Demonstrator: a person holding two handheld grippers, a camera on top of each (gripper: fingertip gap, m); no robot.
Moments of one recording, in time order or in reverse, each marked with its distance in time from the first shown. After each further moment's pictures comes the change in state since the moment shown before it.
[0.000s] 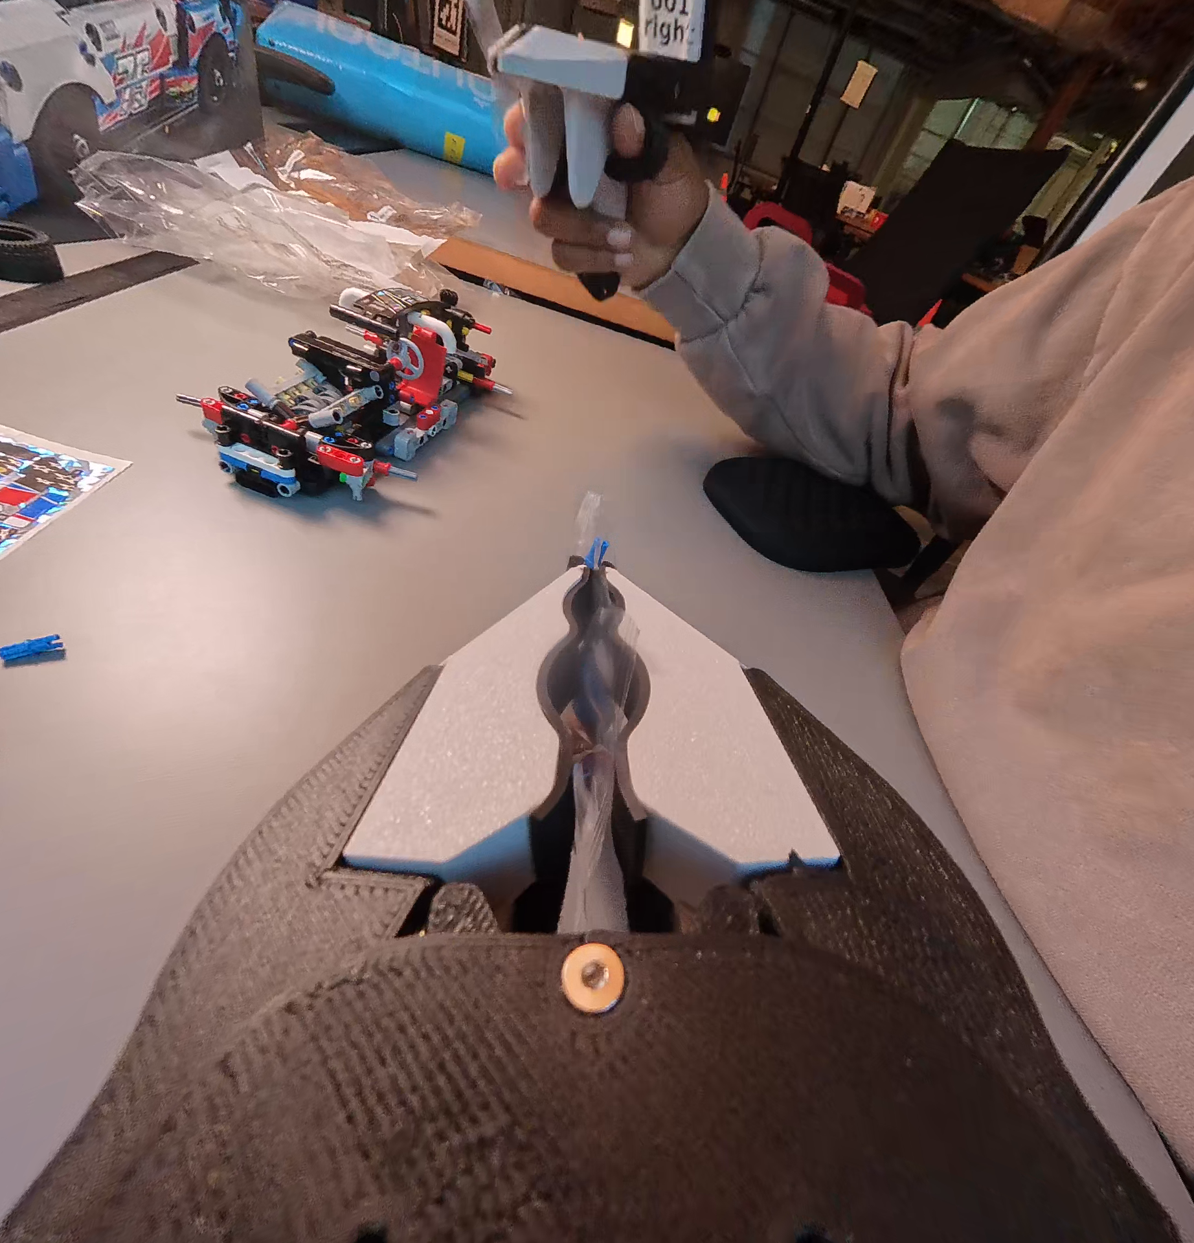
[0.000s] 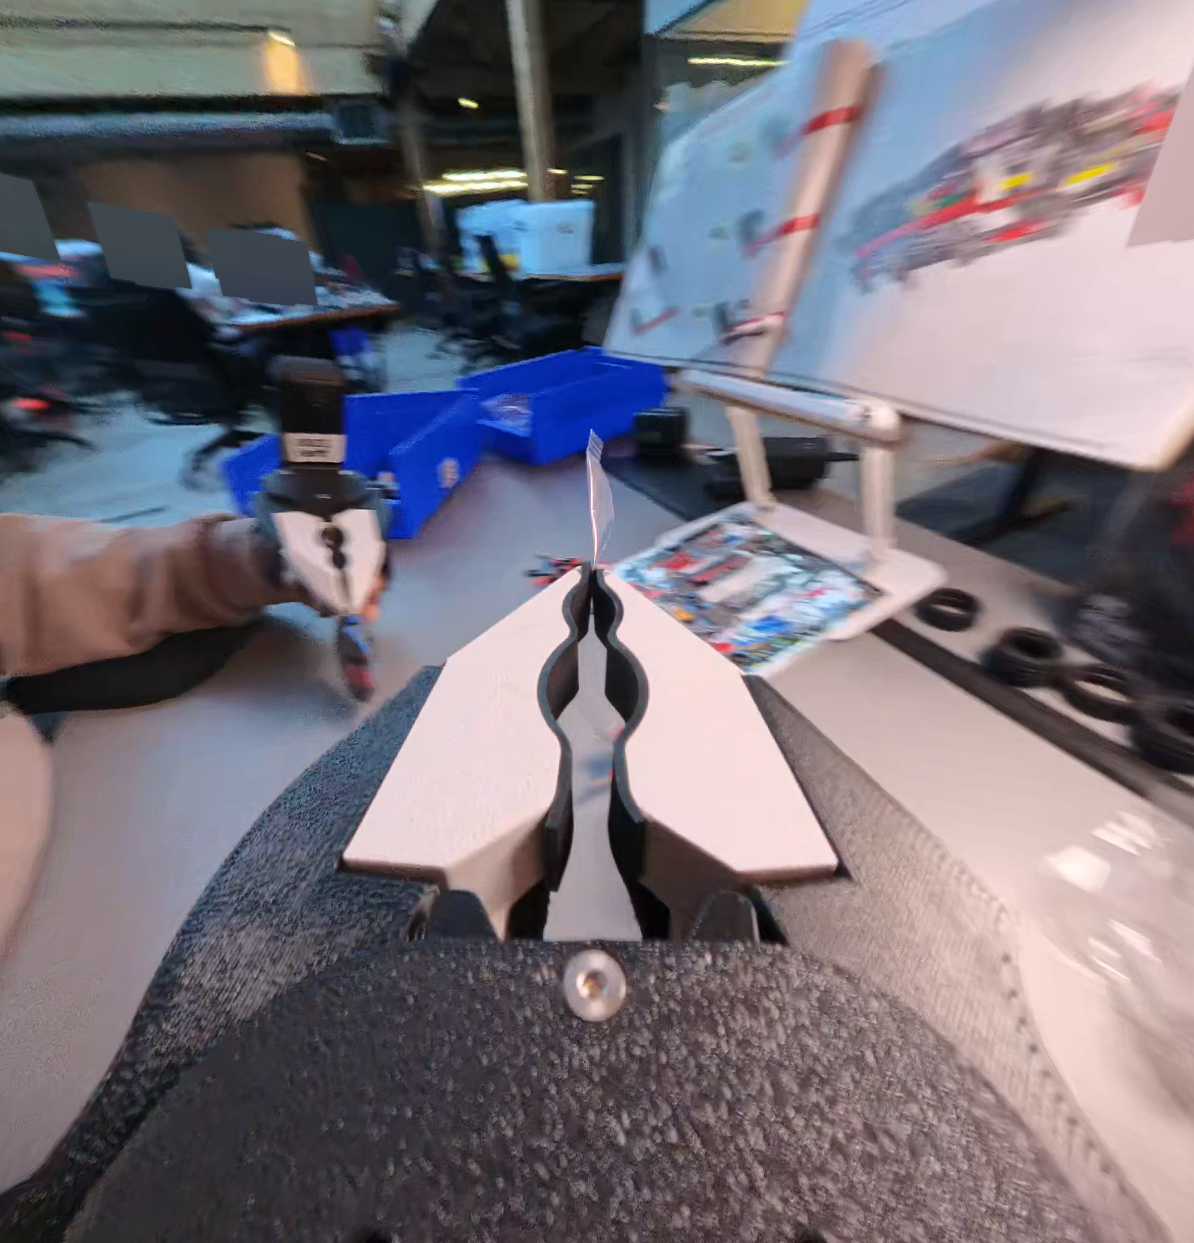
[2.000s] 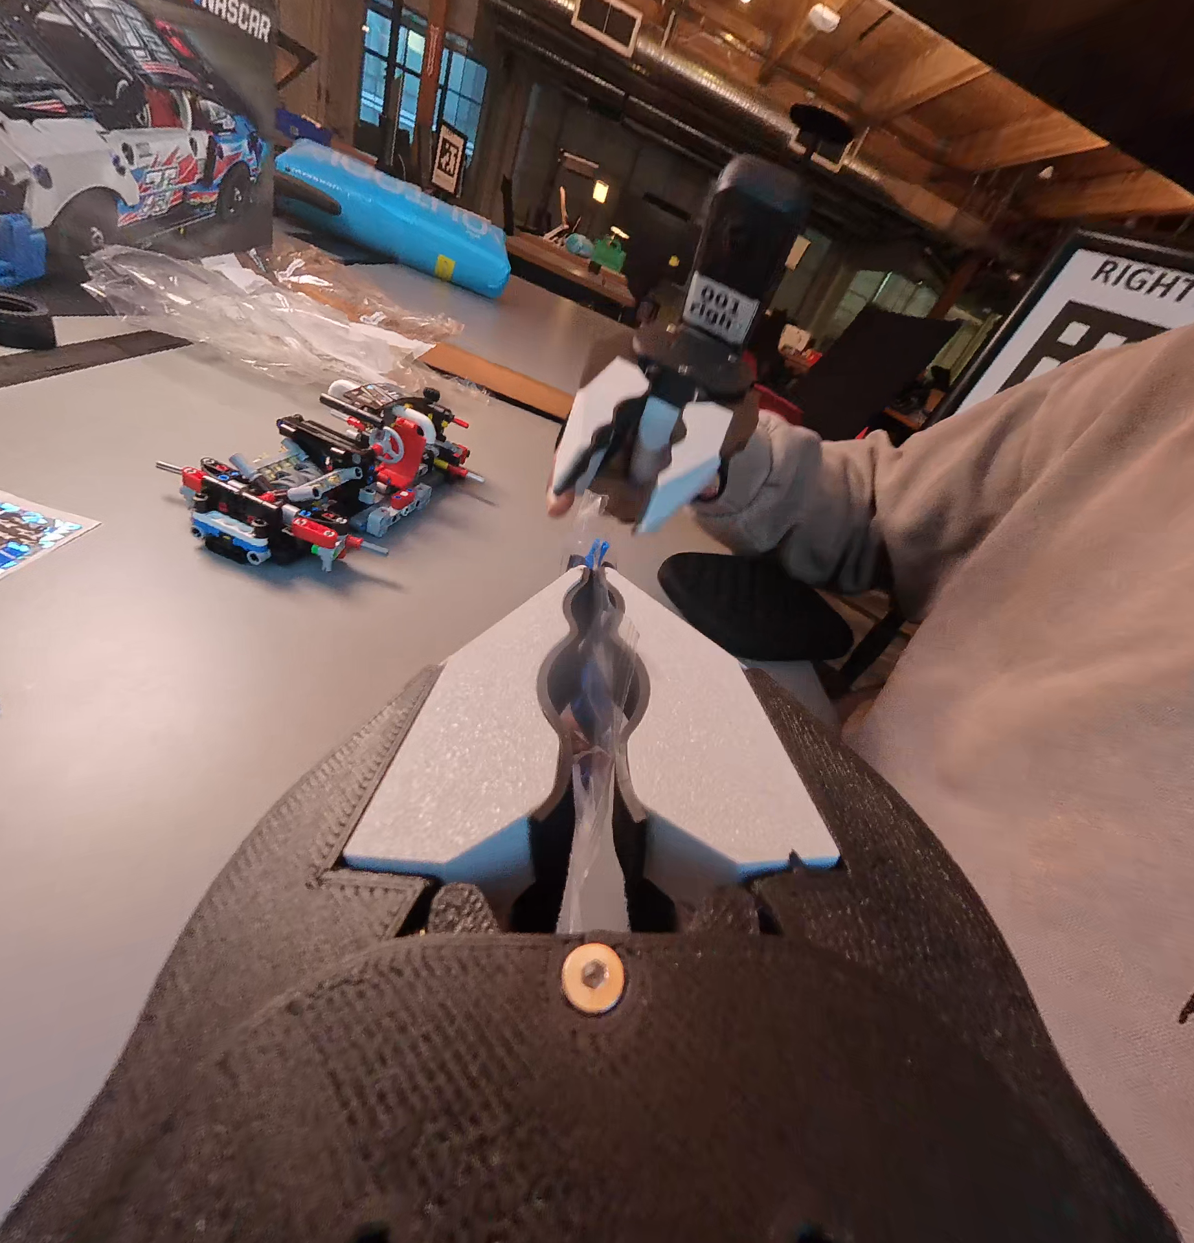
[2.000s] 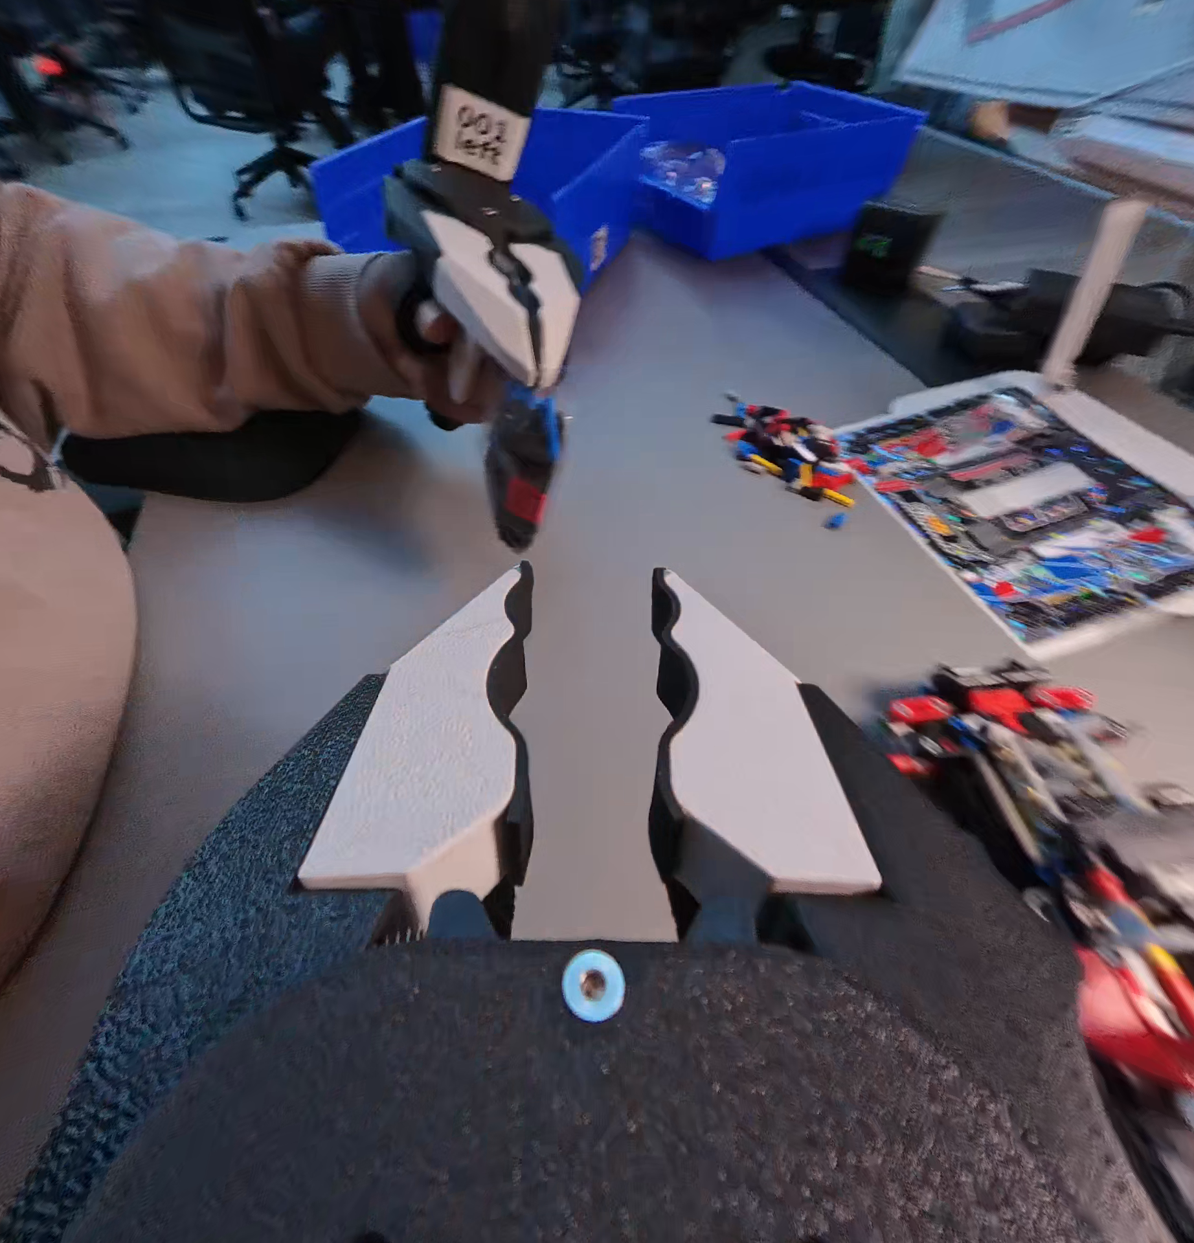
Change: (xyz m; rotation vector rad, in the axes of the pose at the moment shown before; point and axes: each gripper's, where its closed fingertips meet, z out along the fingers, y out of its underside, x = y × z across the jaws) left arm 0.011 -0.029 -0.004 0.160 0.054 -0.087; right arm -0.121 0.089 0.058 -0.298 -0.171 -0.137
